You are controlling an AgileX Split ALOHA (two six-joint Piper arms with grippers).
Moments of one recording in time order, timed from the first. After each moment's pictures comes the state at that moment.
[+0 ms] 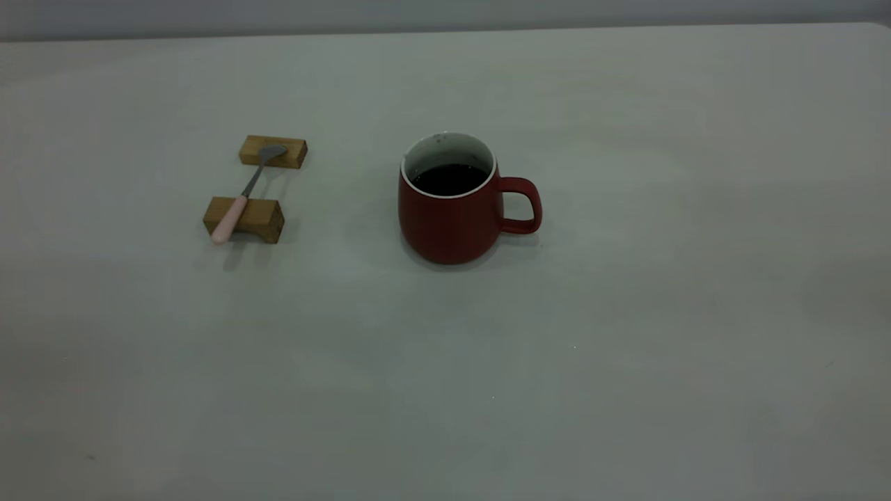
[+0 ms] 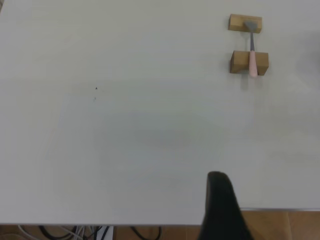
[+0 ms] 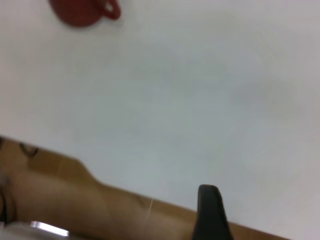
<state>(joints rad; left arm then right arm) -0.04 -0.02 -0.49 0.06 1.13 -0.06 0.21 0.32 -0.53 0.06 1.11 -0.09</state>
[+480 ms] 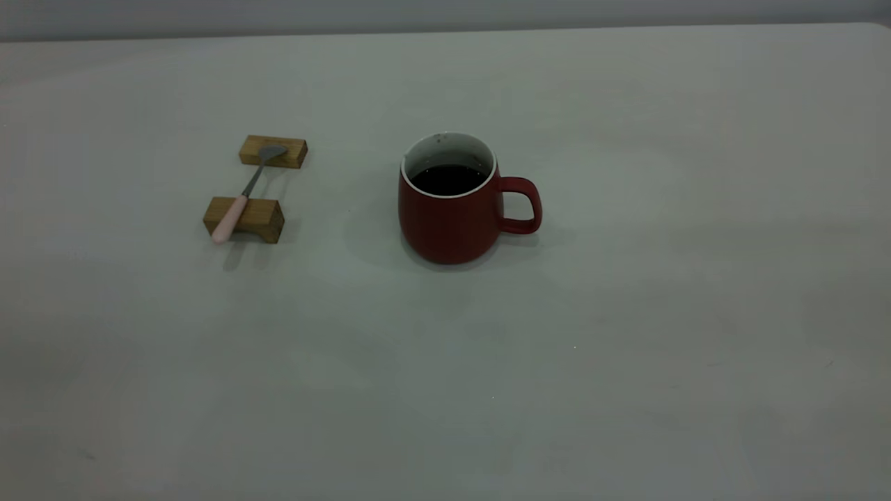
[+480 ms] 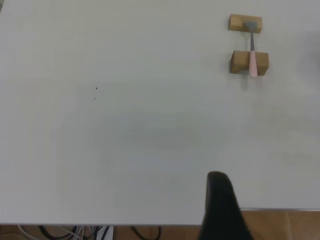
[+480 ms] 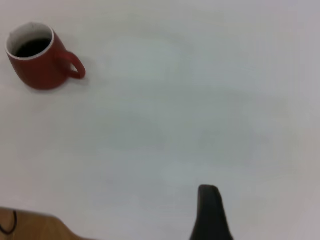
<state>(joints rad) -0.04 -0.02 -0.49 0.06 1.13 -0.06 0.08 0.04 -0.47 0.06 1.12 -0.08</state>
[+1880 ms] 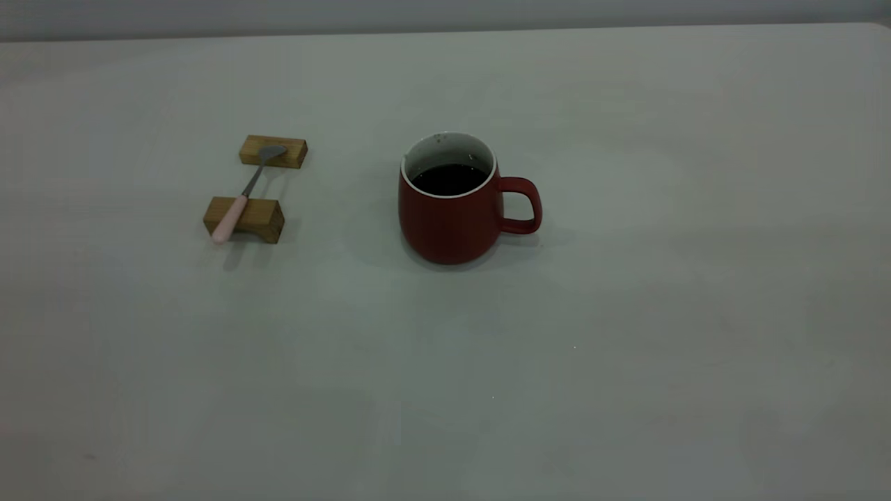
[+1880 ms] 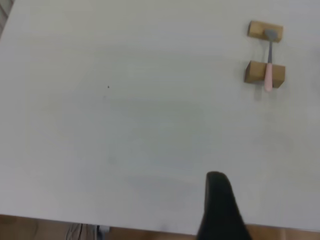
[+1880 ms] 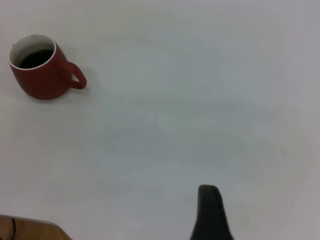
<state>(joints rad) -0.04 0.38 -0.58 0.11 0.96 -0.18 0.07 0.02 -0.47 0.06 1.13 -0.08</state>
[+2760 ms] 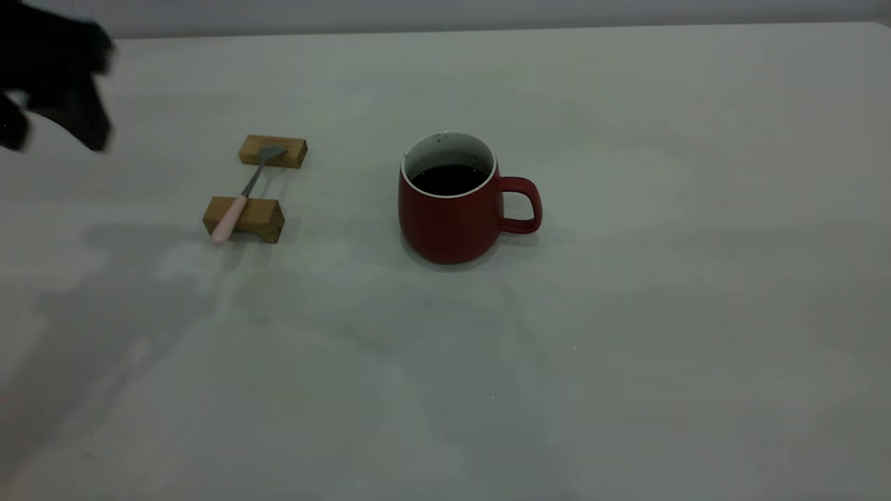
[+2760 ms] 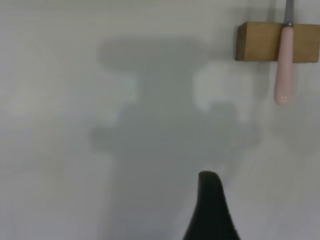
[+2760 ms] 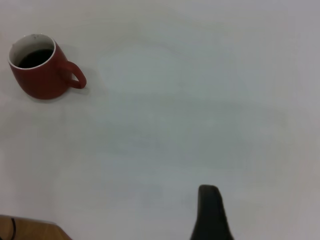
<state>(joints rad) -0.17 1.75 -0.85 0.11 0.34 -0.22 0.07 0.02 -0.47 0.06 1.13 -0.08</state>
